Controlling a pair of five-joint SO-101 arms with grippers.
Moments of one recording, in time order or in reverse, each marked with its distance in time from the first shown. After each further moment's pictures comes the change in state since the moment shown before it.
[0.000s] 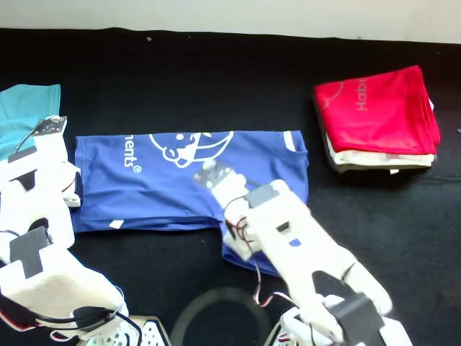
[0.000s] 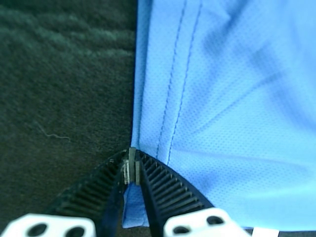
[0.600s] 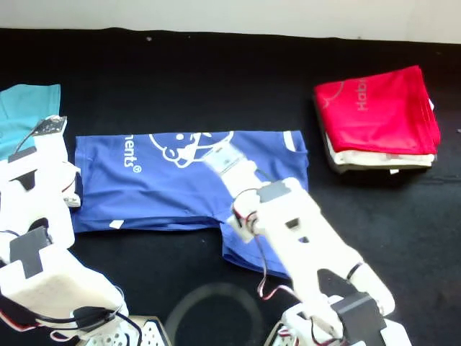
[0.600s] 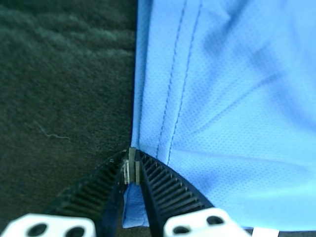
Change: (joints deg) left arm 0.0 0.0 0.0 0.0 0.0; right arm 5.1 3.0 2.3 -10.2 0.0
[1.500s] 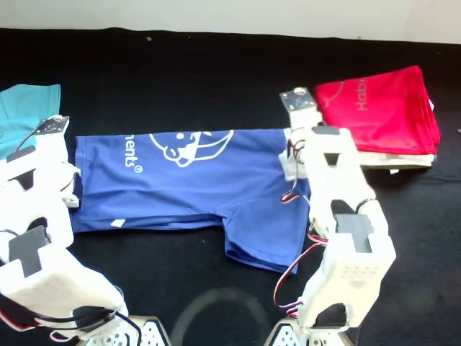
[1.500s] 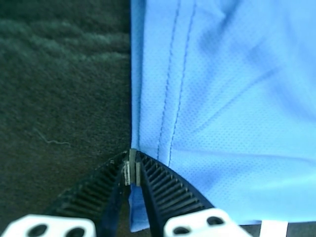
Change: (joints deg) left arm -0.6 0.4 -1.0 0.2 -3.1; right arm 24.5 35.5 -34.7 -2.5 0.0
